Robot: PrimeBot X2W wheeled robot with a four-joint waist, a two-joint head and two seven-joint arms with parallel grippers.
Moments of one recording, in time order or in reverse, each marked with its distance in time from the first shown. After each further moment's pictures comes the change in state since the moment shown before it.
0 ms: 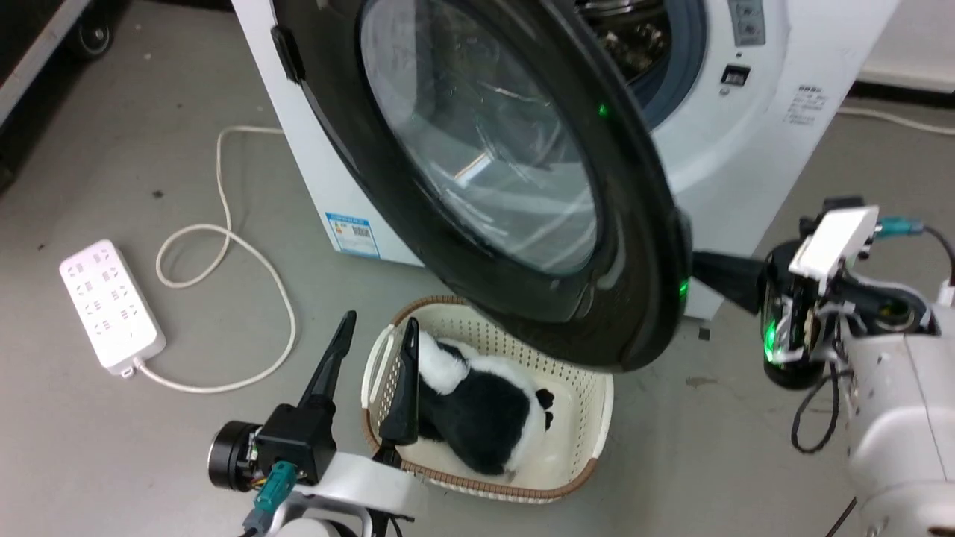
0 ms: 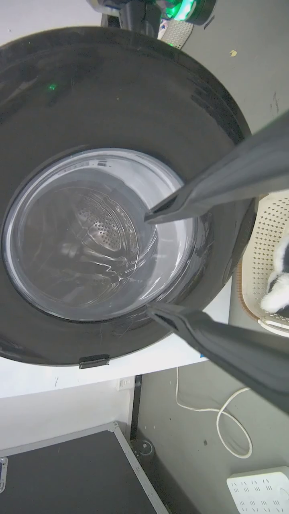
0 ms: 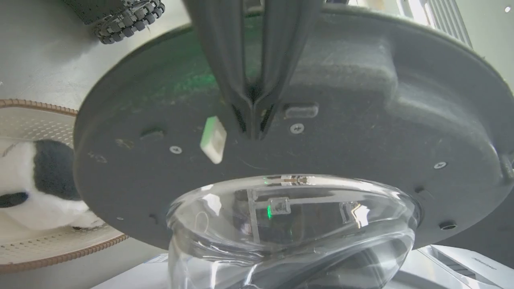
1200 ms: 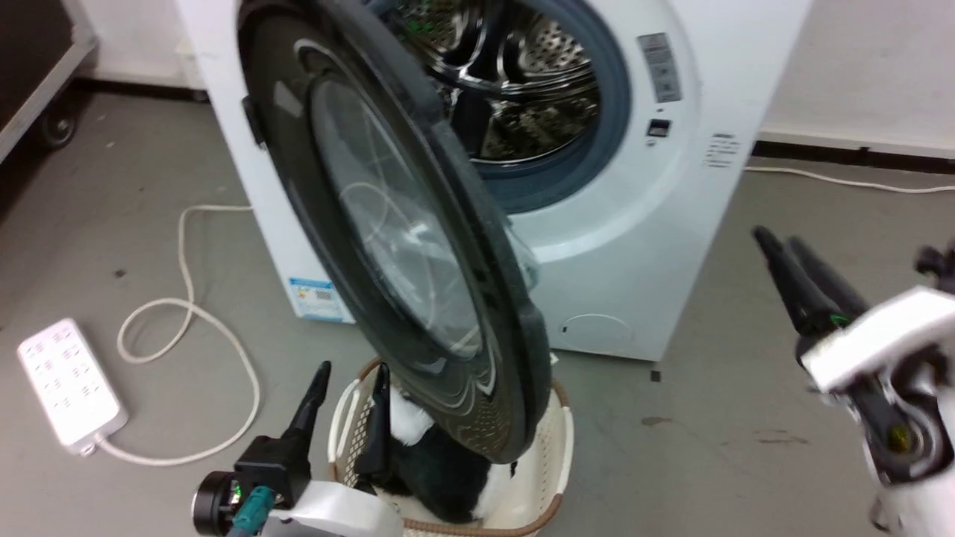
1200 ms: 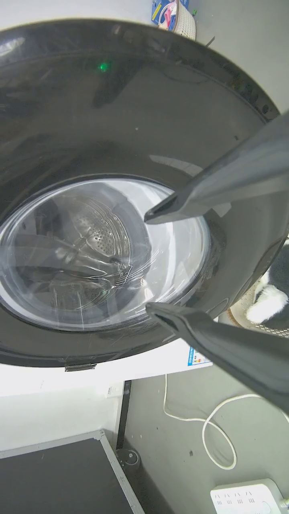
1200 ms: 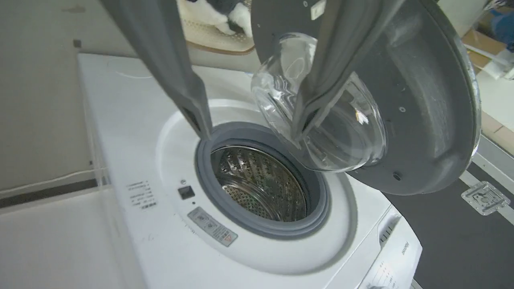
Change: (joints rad) left arm 0.066 0.000 0.051 0.083 -0.046 -0.022 0.000; right arm 0.478 -0.214 0.530 -0.732 -0.056 0.000 -0.807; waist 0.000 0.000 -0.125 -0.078
